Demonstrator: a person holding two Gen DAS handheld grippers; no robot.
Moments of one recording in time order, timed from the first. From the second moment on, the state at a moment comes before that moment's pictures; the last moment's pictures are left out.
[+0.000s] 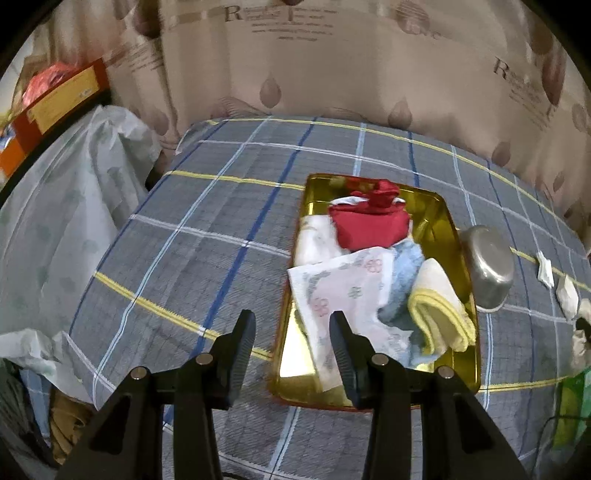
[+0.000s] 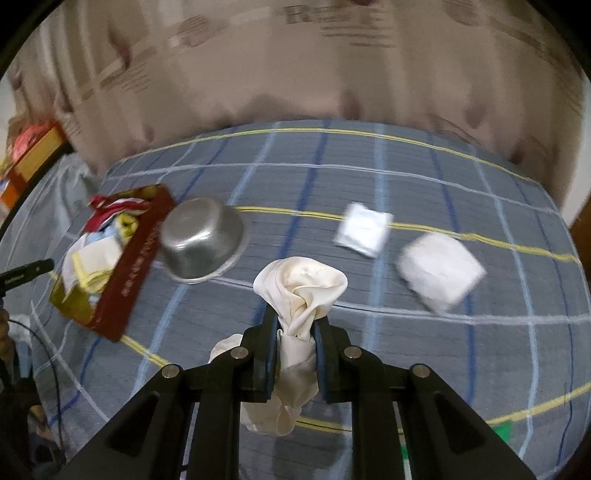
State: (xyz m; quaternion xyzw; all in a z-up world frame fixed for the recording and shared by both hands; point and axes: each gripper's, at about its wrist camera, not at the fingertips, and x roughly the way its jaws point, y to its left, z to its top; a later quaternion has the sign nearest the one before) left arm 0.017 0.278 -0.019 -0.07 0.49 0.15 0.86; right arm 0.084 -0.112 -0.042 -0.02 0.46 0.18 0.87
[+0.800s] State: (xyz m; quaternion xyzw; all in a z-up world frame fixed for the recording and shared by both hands) left arm -0.011 0.318 -0.006 -0.08 0.46 0.19 0.86; right arm 0.128 0.123 -0.012 -0.08 0.43 0.34 0.83
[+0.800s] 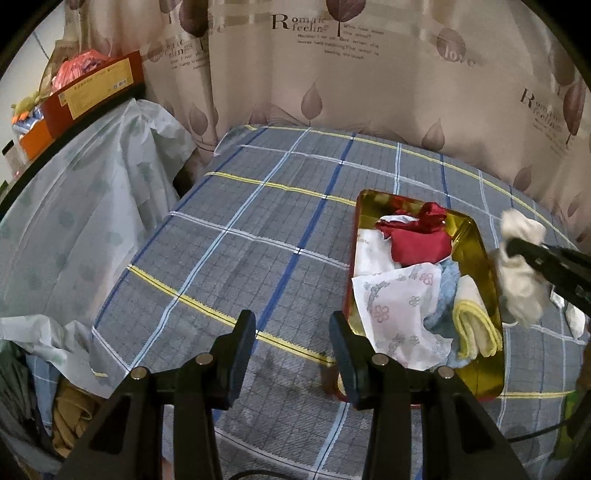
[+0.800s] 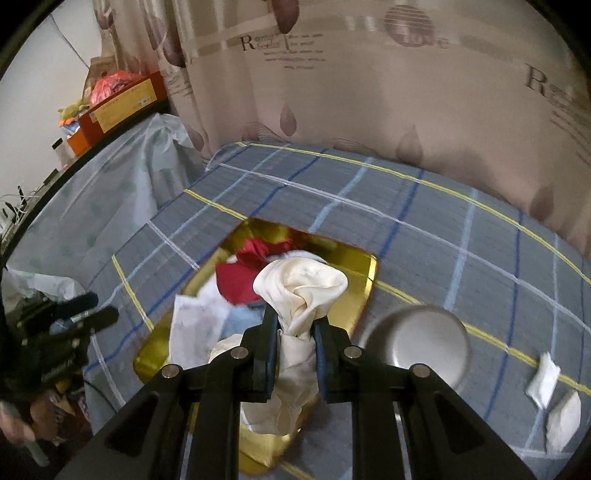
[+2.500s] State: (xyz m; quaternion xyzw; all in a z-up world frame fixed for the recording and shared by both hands) left arm -0.001 0.304 -0.023 -0.09 0.49 0.17 0.85; right arm 0.151 -0.026 -0.021 -0.05 0.46 0.22 0.86
